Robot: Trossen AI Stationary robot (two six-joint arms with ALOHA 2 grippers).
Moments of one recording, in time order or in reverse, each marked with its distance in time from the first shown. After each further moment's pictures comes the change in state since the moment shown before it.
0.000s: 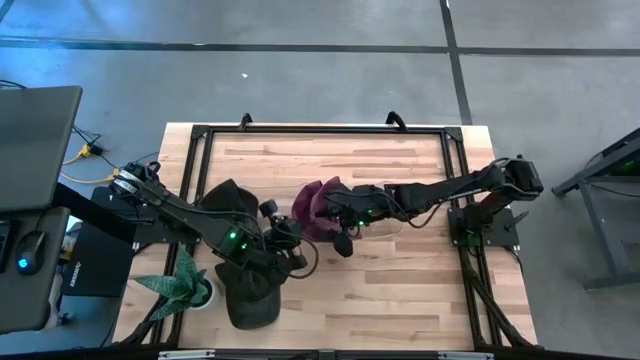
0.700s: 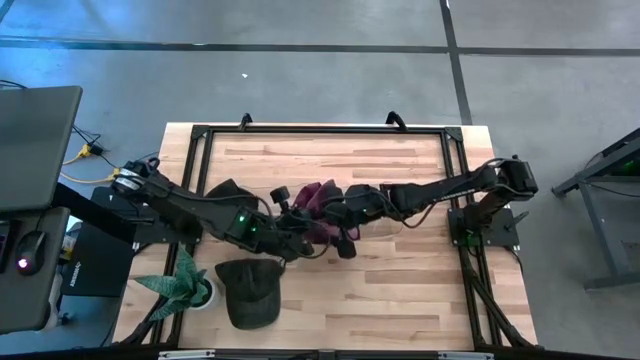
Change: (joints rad) left arm 0.137 0.000 0.002 0.082 0.133 0.220; right arm -0.012 0.037 0.000 0.040 -0.112 -0.281
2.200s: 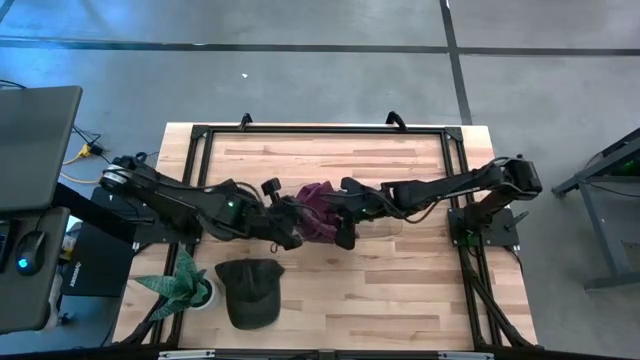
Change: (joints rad) left arm 0.054 -0.114 -0.073 -0.104 0.171 -0.054; right arm -0.019 -0.037 0.000 -0.250 0.239 0.231
